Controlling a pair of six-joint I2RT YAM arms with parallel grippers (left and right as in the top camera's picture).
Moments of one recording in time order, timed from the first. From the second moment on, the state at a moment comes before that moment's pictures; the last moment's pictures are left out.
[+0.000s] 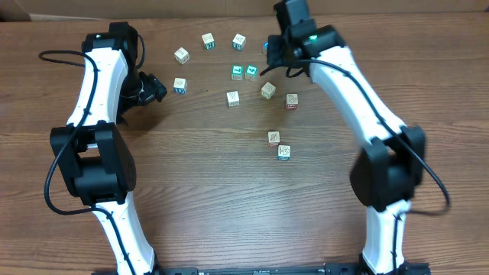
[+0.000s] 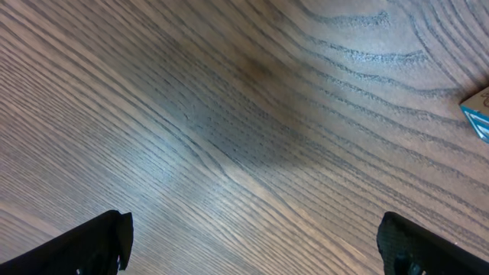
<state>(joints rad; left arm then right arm) 0.07 2.20 1.93 -1.32 -0.09 -0.64 0.38 2.13 2.04 -0.88 0.08 0.38</state>
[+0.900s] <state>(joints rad) 0.07 2.20 1.93 -1.32 -0.09 -0.64 0.70 1.96 1.75 -1.22 -0.05 0.62</state>
